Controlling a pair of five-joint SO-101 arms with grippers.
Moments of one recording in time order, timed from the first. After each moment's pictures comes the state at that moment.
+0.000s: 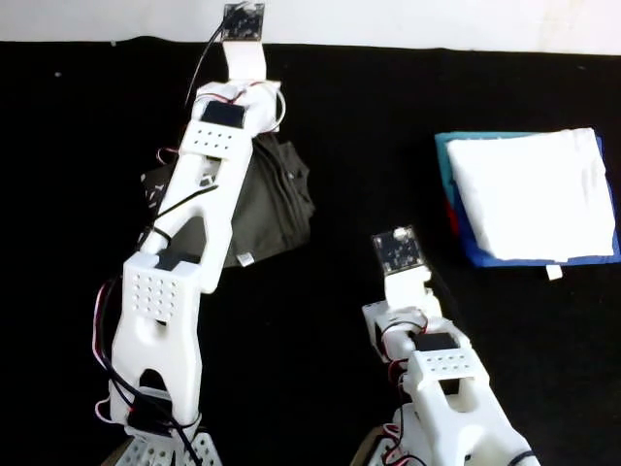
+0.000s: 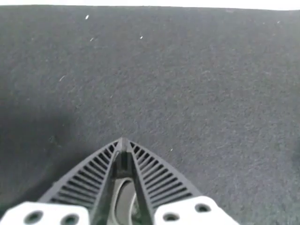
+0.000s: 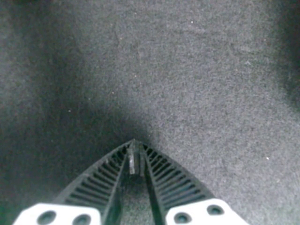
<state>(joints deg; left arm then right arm) 5.2 43.3 -38.6 39.5 -20.9 -13.1 -42.6 86.5 19.1 11.9</state>
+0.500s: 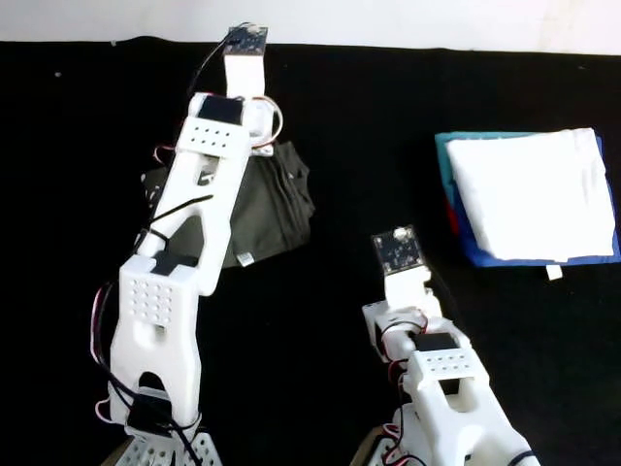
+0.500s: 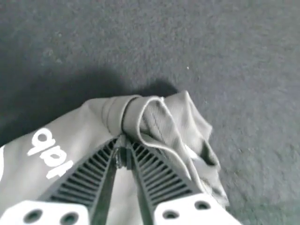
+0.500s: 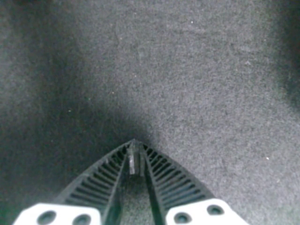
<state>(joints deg) 5.3 43.3 -38.7 58.4 -20.9 -13.1 -42.6 86.5 19.1 11.9</state>
